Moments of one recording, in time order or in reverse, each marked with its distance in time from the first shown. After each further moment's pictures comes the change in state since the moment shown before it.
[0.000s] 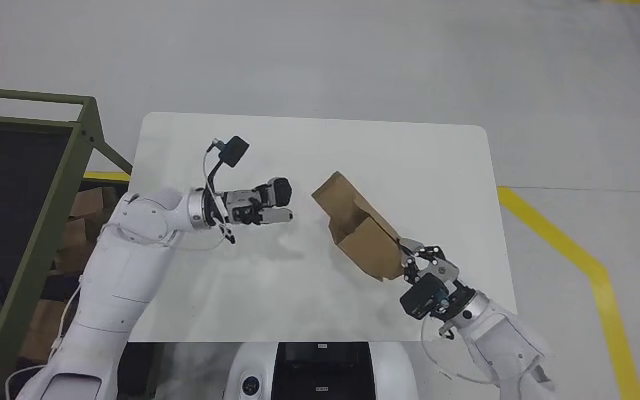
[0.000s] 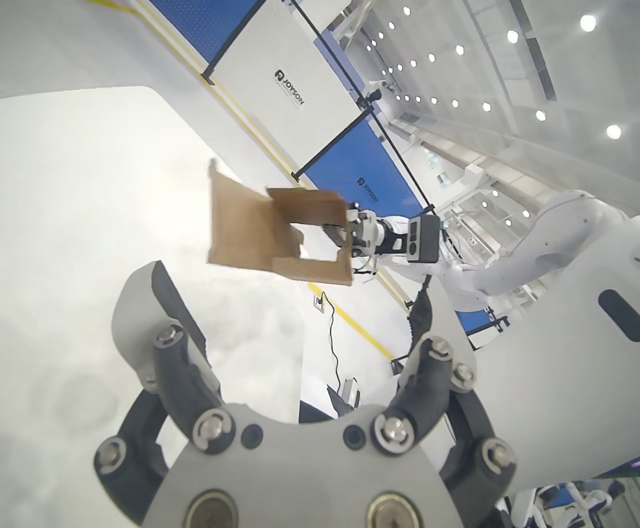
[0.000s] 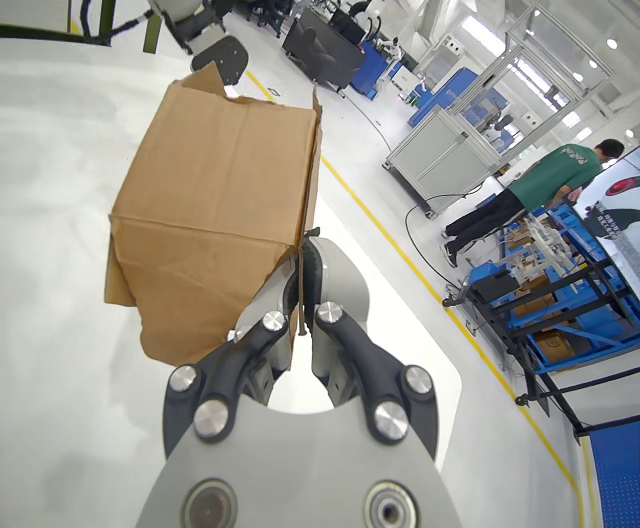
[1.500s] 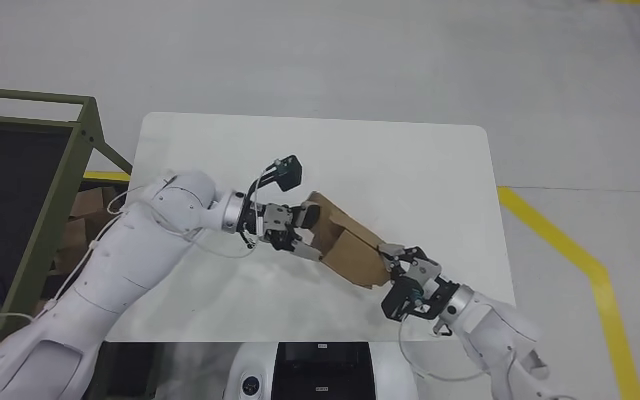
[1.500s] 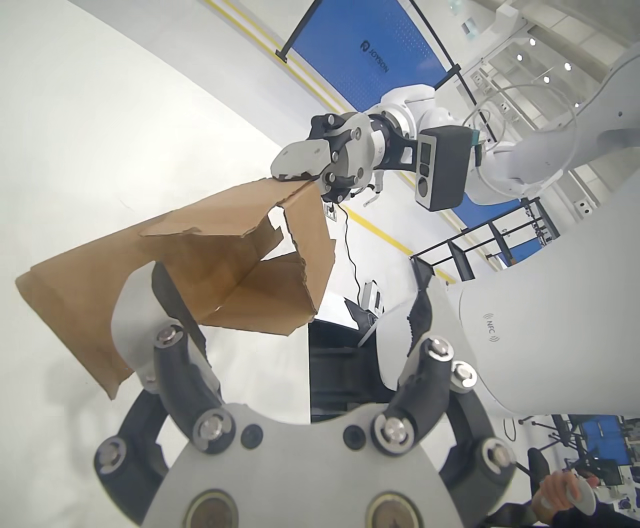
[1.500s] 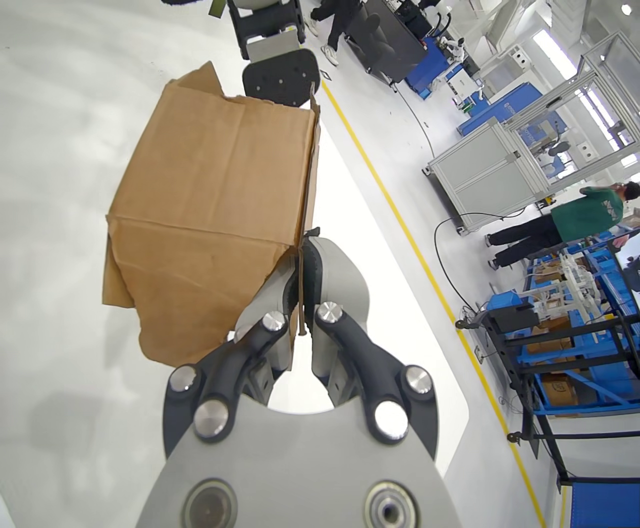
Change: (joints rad) left arm -0.285 0.141 0.436 -0.005 0.101 -0.050 0.050; right arm 0.081 0.031 -0.071 0.008 -0.112 -0.108 0.058
